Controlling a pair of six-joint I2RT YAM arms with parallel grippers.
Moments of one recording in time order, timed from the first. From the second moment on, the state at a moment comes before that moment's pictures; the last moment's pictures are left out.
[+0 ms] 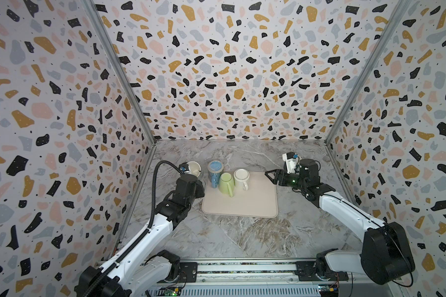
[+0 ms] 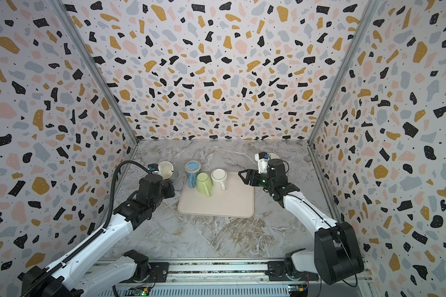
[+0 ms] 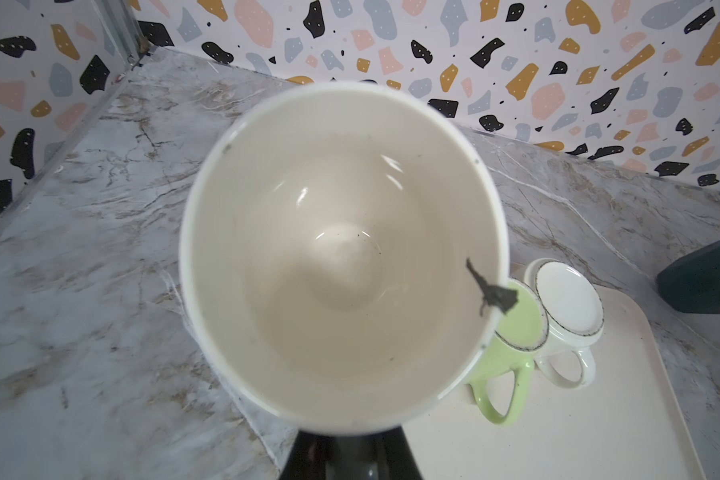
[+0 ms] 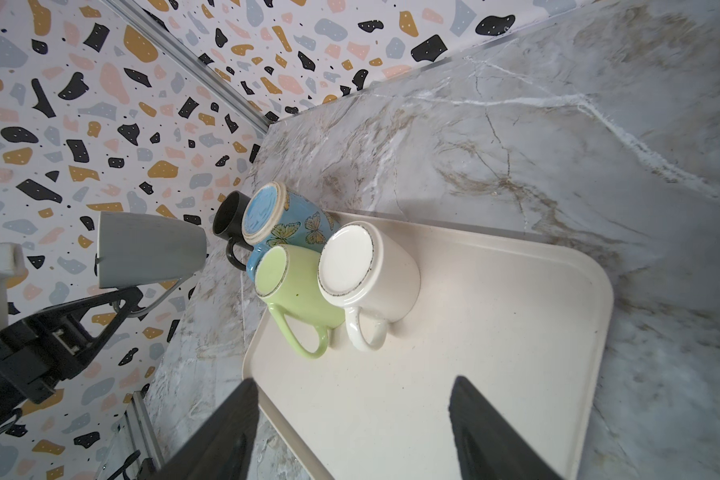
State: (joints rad) left arm -0.42 0.99 0.71 -0.32 -0.31 -0.46; right arm 0.32 1.31 0.82 0.01 -0.50 0.46
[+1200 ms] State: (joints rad) left arm -0.38 1.38 0.77 -0.21 -0.29 -0.45; right arm 0.27 1.27 0.77 -0.04 -0.55 0.43
